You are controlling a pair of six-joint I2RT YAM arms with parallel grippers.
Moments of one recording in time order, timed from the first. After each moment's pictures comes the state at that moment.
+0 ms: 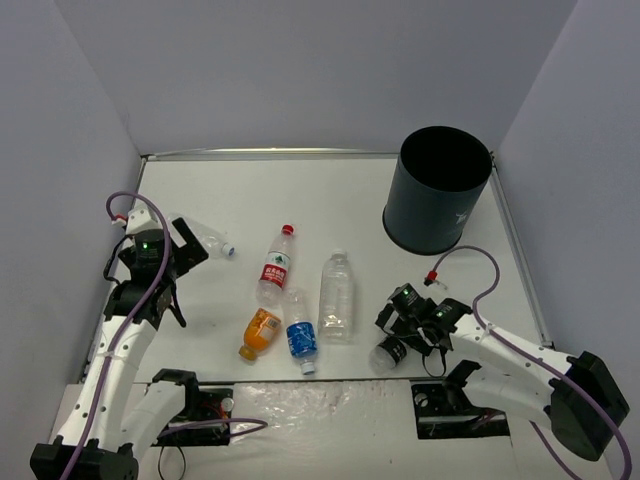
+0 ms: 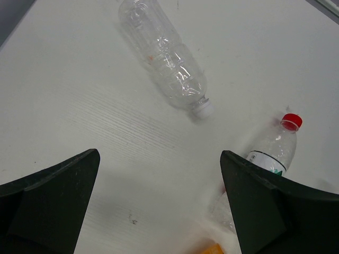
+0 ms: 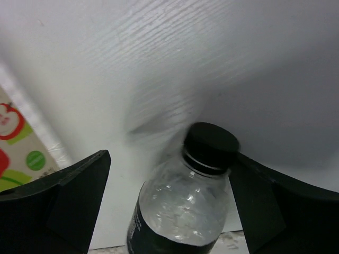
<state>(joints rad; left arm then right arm) -0.09 0.83 0.82 -0.56 -0.30 -0.51 0.72 1.01 0.44 -0.67 0.25 1.24</state>
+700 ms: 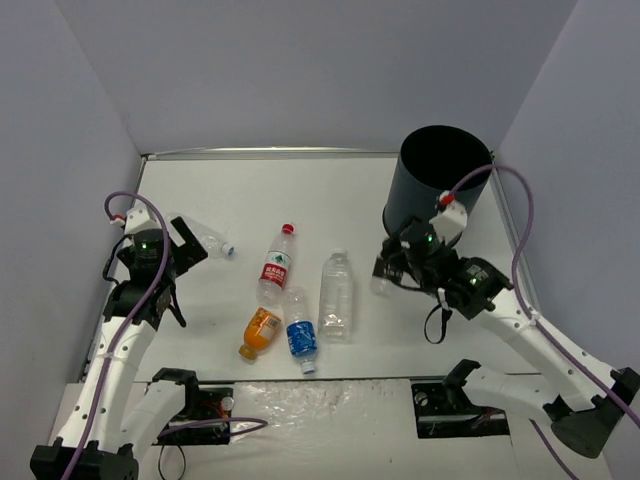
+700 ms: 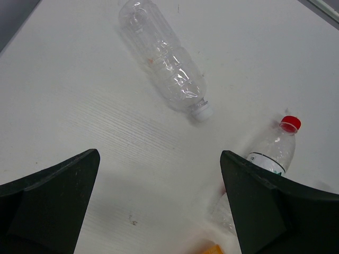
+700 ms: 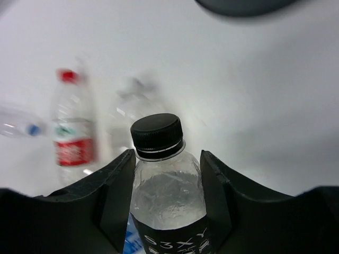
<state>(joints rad) -0.09 0.82 0.82 -0.56 -0.31 -0.51 0.73 0.97 0.92 -0.71 0.51 1.03</state>
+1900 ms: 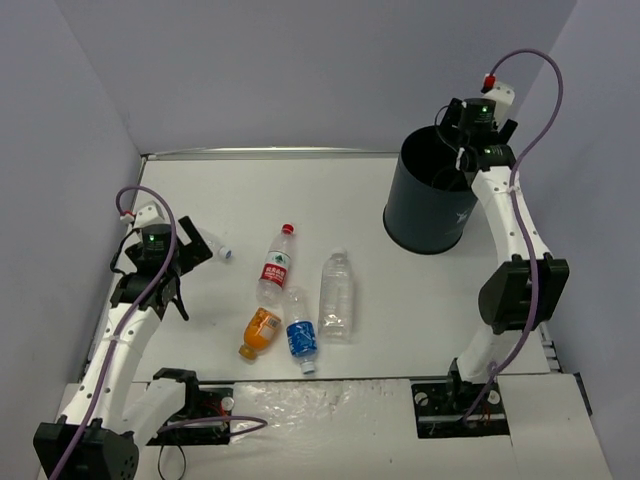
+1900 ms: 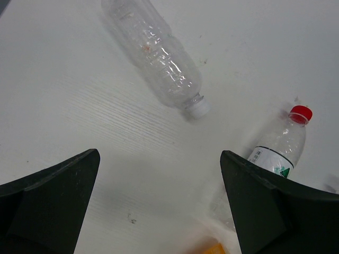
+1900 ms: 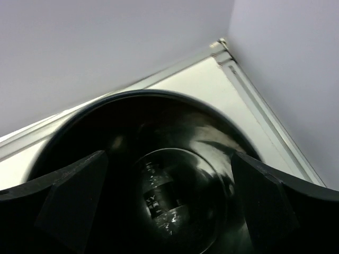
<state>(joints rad) -0.09 0.91 0.82 -0.55 -0.28 -0.51 0.05 1.75 1.75 -0.42 0.40 0.30</state>
